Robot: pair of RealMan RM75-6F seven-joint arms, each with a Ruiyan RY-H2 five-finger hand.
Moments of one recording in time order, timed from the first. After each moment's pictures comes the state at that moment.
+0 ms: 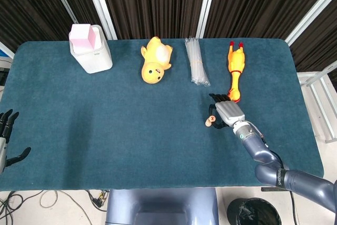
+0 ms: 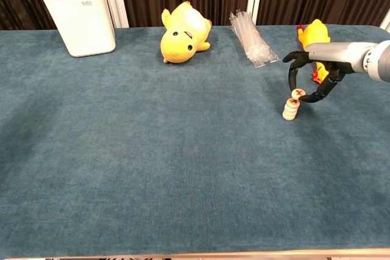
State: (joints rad) left arm -0.07 -1.10 -0.07 -1.63 1.47 1.52 0.07; right arm 0.80 -1.42 0.18 -1.33 -1.02 0.68 -0.11
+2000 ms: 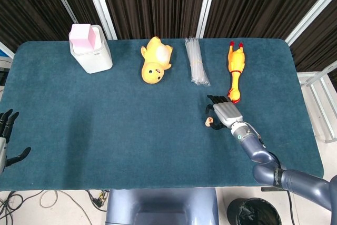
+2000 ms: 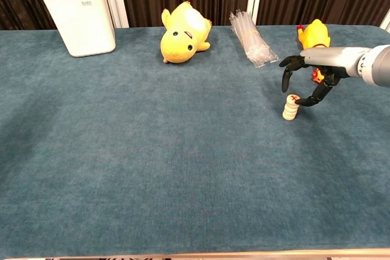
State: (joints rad) left arm -0.07 -1.10 -0.07 -1.63 1.47 1.52 0.07; right arm 0.81 -1.43 0.16 -1.33 -1.00 0.68 -0.10
